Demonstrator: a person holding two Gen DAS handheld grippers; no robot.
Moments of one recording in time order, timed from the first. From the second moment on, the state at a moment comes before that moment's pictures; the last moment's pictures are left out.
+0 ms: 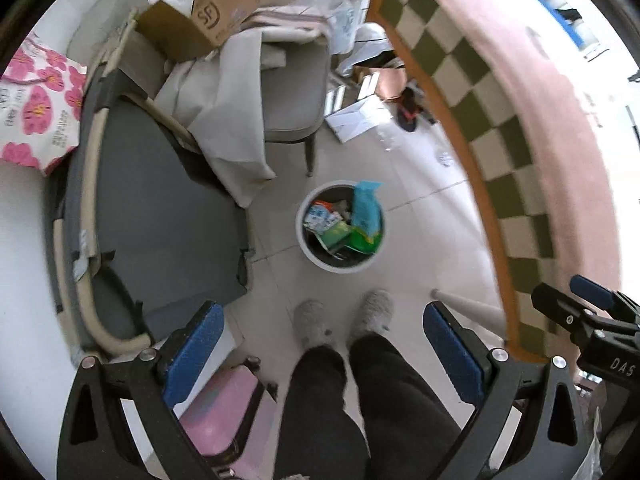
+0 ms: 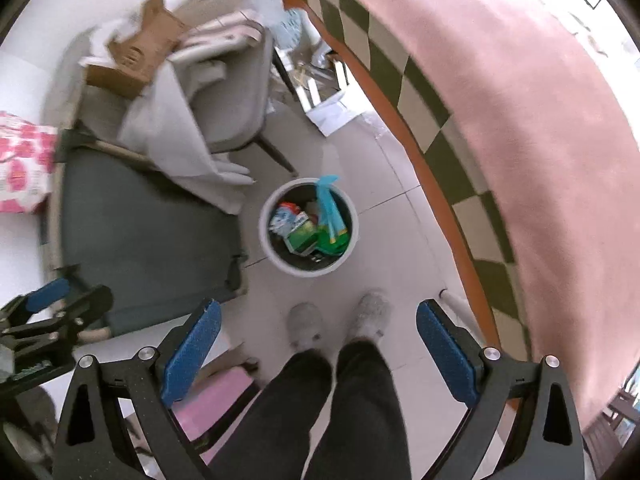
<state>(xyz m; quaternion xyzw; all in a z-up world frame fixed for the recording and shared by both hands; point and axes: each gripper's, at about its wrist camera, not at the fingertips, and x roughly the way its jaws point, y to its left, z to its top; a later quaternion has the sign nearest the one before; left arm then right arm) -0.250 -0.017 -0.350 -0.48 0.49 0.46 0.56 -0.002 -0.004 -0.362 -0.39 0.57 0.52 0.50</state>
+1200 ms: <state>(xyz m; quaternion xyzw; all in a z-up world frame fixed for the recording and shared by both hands) -0.261 -0.090 -0.092 -0.48 0.33 0.42 0.70 0.003 -0.089 -0.071 -0.31 0.54 0.64 0.45</state>
